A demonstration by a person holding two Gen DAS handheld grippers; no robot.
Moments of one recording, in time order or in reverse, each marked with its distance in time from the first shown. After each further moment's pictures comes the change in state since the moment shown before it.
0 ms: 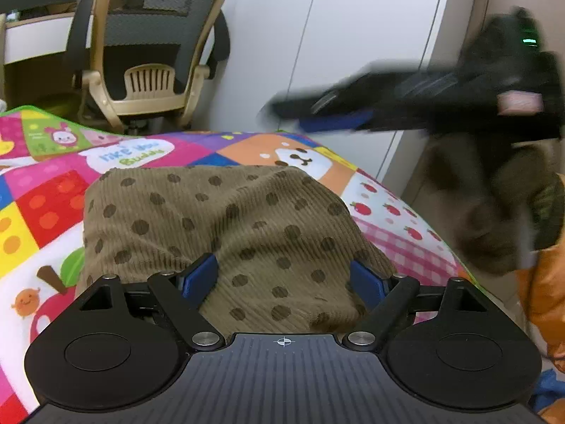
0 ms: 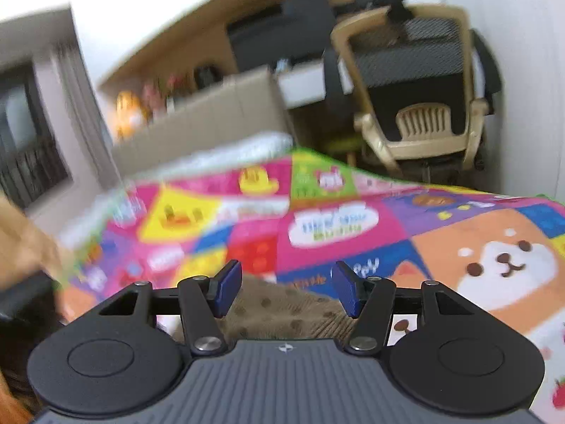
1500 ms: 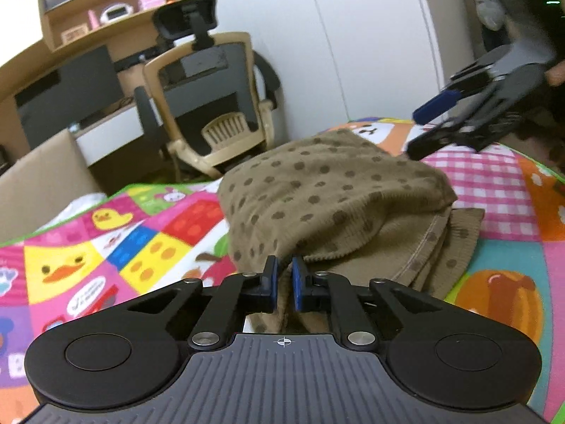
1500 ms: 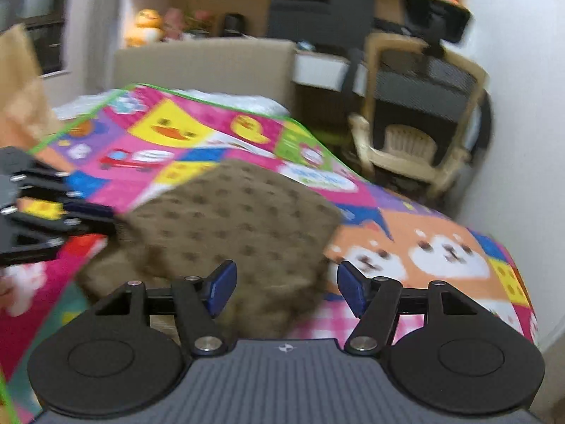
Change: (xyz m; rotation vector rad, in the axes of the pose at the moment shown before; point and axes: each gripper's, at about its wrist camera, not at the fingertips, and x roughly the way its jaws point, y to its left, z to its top) left arm -0.101 -0.032 -0.073 0.353 -0.058 0.424; right arm -0.087 0.079 -0.085 -0.355 -0.007 -0.122
